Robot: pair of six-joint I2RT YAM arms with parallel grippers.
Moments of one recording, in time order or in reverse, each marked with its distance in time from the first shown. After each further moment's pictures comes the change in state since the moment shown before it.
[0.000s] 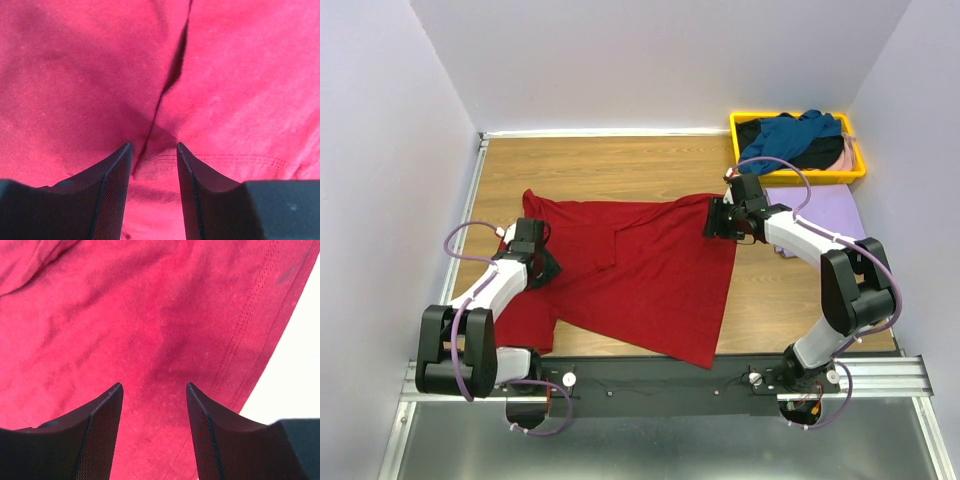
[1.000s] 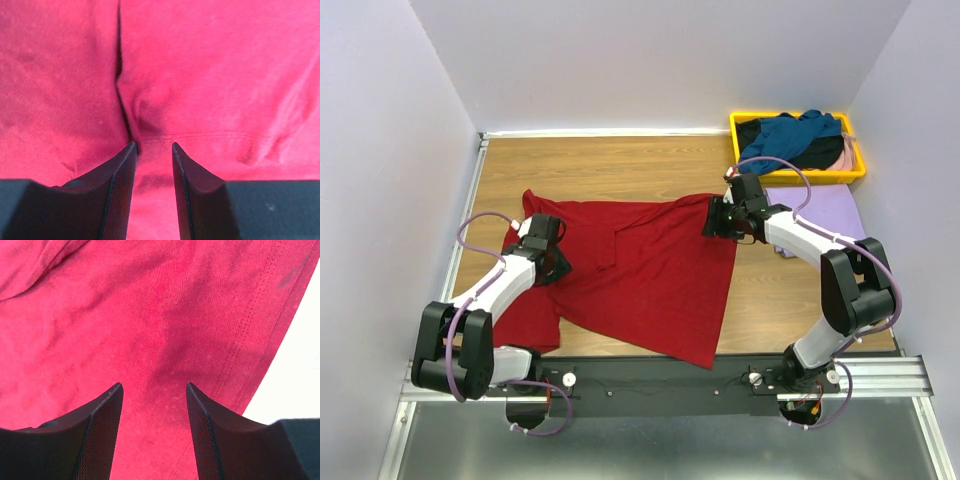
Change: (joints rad) left arm -0.132 0.010 0.069 -0.060 -0.028 -0.012; right arm 0.000 0.000 -0.001 0.015 -0.002 0.008
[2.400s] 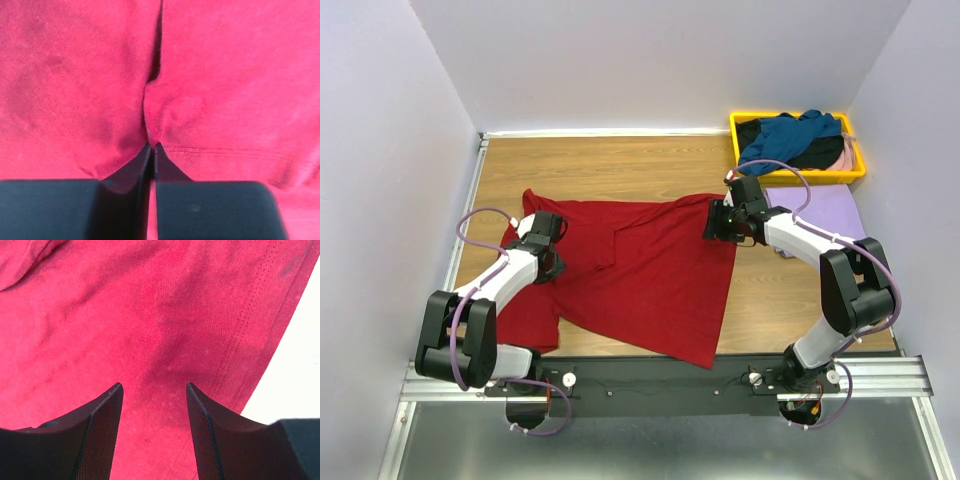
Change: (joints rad) left arm 0.000 0.063 0.014 -0.023 -0.118 0.034; right arm 0.000 0.000 -0.023 0.007 0.000 0.001
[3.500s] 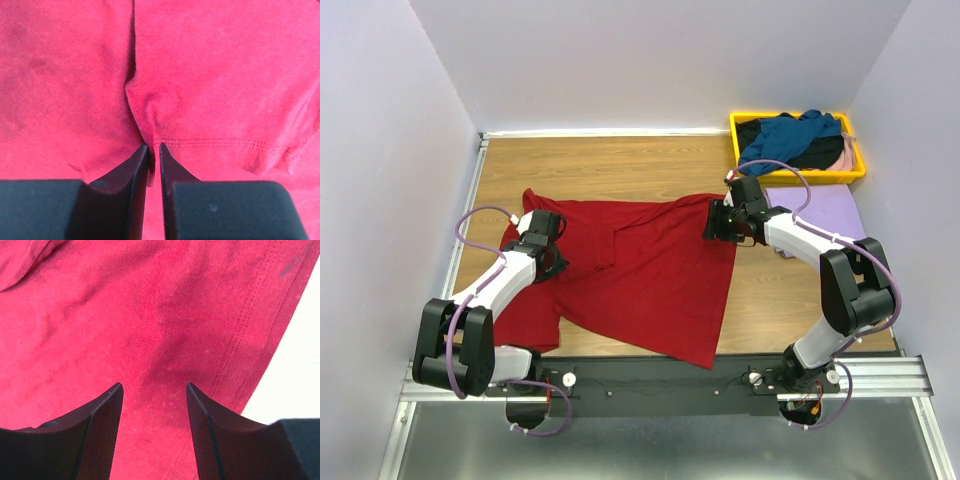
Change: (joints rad) left arm 0.000 -0.045 0.012 0.010 0.053 0.005; right arm 0.000 0.000 0.000 0.000 0.001 0.006
